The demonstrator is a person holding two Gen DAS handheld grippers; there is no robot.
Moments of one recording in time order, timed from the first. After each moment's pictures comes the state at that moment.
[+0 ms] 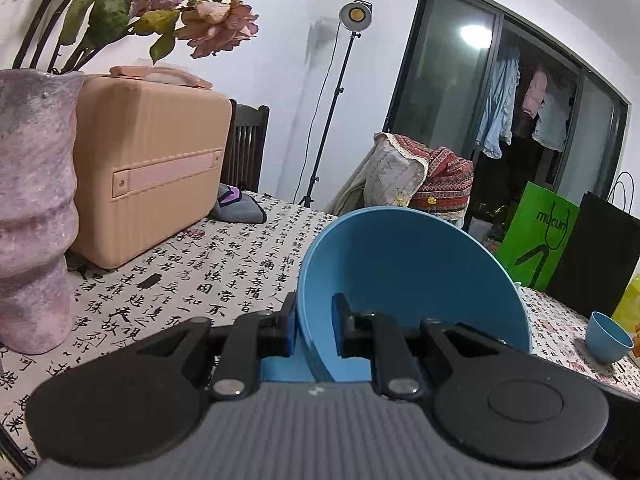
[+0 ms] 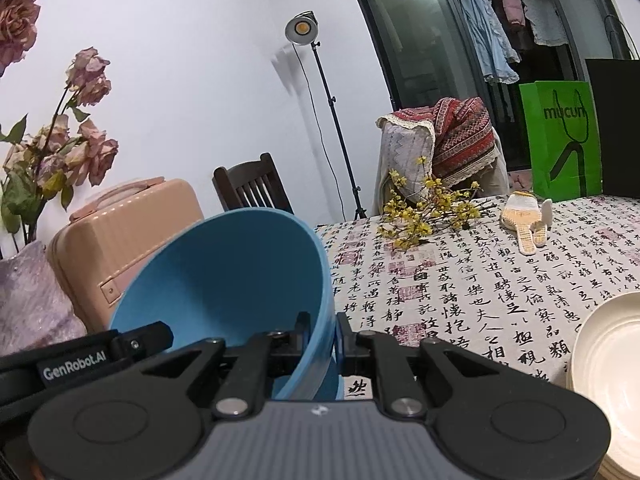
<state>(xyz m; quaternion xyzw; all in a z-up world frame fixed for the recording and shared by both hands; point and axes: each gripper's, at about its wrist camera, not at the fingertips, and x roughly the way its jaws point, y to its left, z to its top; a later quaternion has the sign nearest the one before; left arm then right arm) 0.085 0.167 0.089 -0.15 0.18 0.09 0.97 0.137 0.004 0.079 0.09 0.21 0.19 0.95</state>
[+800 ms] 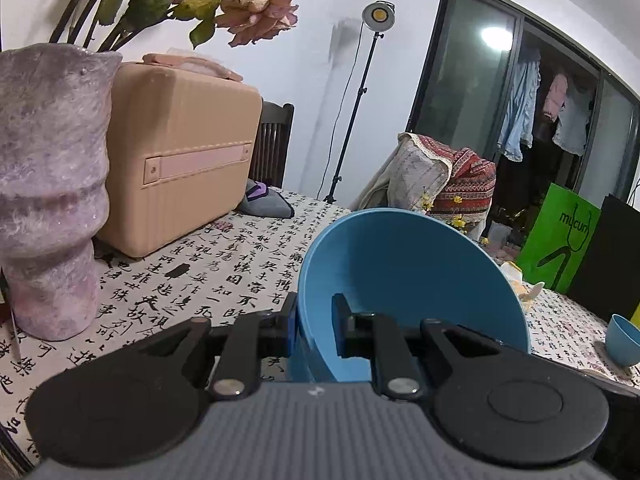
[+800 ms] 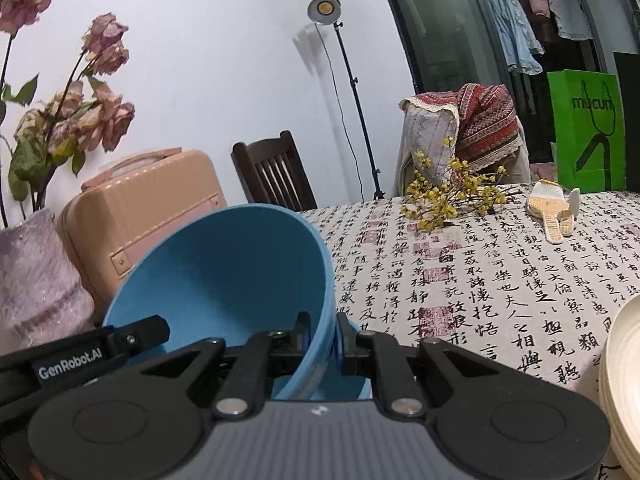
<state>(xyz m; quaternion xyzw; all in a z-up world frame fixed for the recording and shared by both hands) 0.077 0.180 0.076 -0.15 0.19 0.12 0.96 0.144 0.026 0.067 0.07 0.24 0.22 0.94</state>
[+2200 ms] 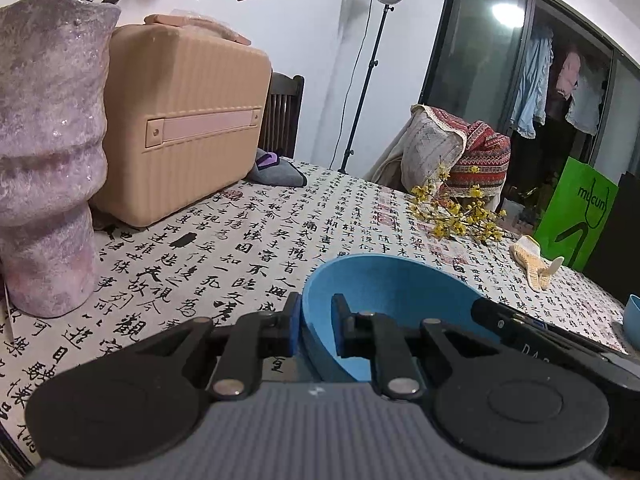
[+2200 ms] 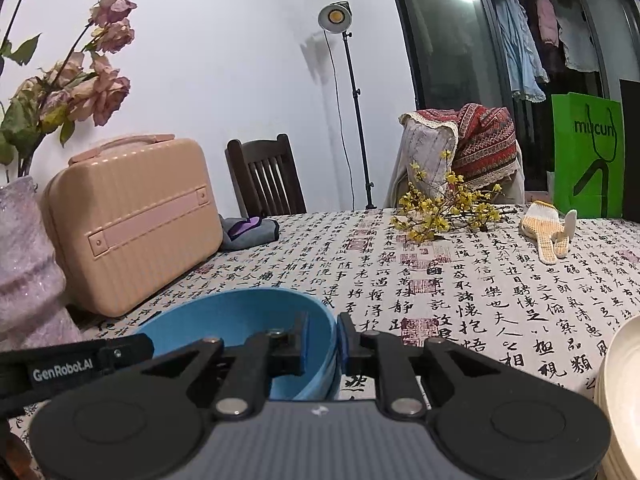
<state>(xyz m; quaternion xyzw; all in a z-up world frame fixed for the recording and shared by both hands) 0.093 0.186 0.053 -0.15 0.22 0.13 0.95 0.153 0.028 0.048 0.03 0.21 0.21 0.95</state>
